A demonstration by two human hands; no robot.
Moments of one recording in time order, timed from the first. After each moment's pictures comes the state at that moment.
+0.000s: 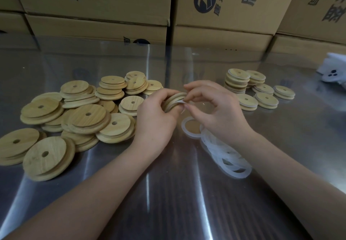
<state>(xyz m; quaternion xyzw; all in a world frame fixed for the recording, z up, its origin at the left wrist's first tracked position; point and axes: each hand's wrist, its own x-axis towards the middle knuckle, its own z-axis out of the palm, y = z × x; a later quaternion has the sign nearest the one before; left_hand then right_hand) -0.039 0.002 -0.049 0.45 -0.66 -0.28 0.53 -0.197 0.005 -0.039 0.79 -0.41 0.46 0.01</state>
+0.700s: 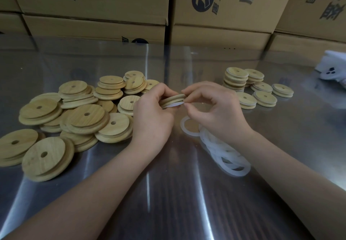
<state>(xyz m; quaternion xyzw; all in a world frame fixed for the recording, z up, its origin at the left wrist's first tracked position) -0.037 0.001 -0.049 0.45 -0.65 -0.28 0.55 -0.193 0.007 -0.038 0.78 -0.40 0.49 -0.01</state>
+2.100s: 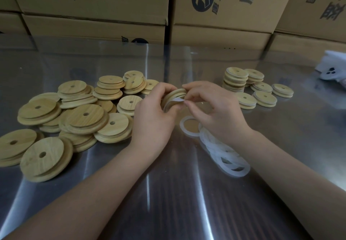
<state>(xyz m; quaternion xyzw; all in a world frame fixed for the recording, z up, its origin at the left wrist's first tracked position) -0.037 0.002 -0.053 0.42 -0.68 -0.25 0.55 -0.198 0.003 -0.041 0.80 -0.37 0.45 0.10</state>
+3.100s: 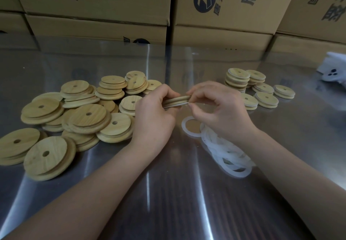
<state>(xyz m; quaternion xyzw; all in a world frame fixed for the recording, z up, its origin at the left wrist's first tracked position) -0.036 -0.005 -0.055 0.43 -0.68 -0.21 0.55 -0.200 0.006 -0.034 0.80 -0.38 0.46 0.04</state>
